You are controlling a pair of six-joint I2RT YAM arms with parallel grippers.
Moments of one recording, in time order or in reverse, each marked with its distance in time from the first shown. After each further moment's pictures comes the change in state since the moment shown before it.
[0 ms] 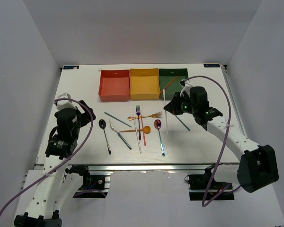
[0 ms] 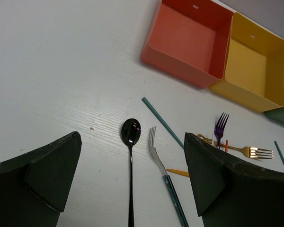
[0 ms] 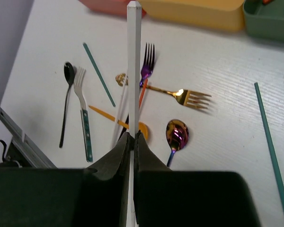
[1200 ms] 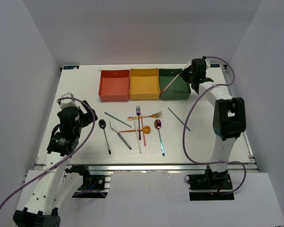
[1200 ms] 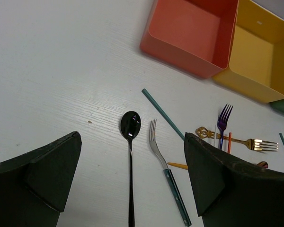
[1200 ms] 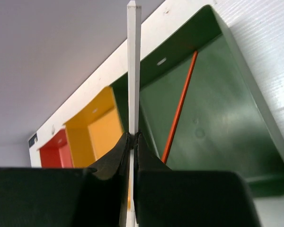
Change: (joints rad) left arm -0.021 0.038 0.000 -0.014 -0.003 -0.009; right arm -0.230 0.647 0.570 0.151 0.410 0.483
